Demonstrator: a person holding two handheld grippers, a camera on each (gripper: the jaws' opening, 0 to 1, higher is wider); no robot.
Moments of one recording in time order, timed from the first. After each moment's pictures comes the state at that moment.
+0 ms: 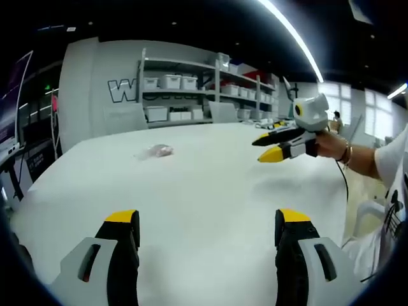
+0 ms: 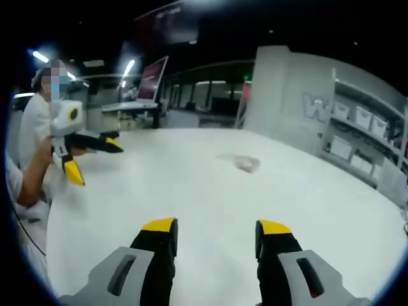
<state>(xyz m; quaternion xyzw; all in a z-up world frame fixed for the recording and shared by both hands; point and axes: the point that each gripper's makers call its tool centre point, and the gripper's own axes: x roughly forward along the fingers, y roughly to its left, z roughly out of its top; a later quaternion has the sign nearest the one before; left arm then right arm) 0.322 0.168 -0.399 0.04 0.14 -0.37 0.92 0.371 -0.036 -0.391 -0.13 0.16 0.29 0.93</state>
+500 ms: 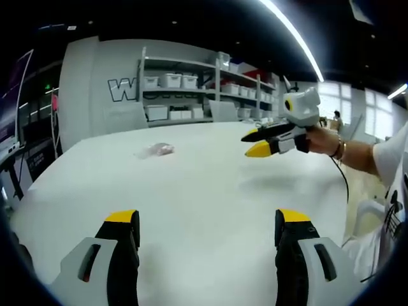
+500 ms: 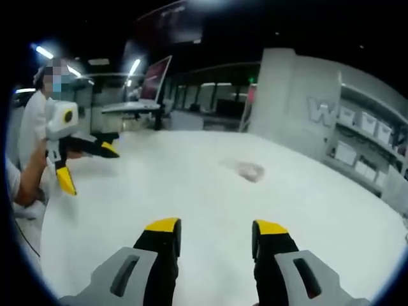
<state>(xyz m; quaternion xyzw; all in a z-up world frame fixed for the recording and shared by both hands) 0.323 0.169 -0.401 0.04 0.15 -0.37 0.92 0.395 -0.019 -0.386 -0.14 0.15 0.31 0.93</state>
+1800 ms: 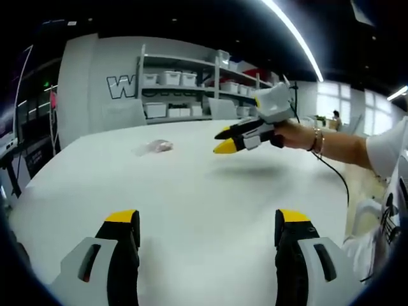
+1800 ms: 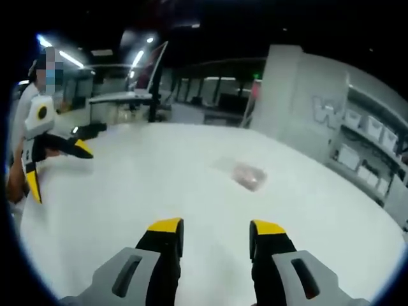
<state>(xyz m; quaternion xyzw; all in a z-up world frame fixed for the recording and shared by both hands) 0.323 0.169 -0.408 0.04 0.15 -0.37 0.91 0.457 0.002 -0.398 -0.17 0.16 0.31 0.92</state>
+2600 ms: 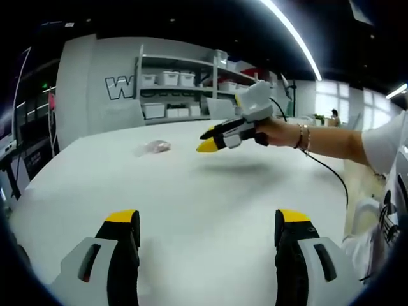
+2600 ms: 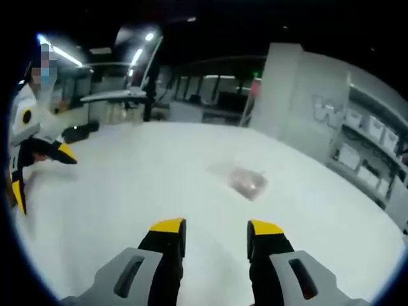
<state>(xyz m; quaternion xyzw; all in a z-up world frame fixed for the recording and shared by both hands) 0.318 0.161 -0.409 0.05 0.15 -0.38 0.91 0.487 0.013 -0.402 -0.17 0.16 0.31 0.92</state>
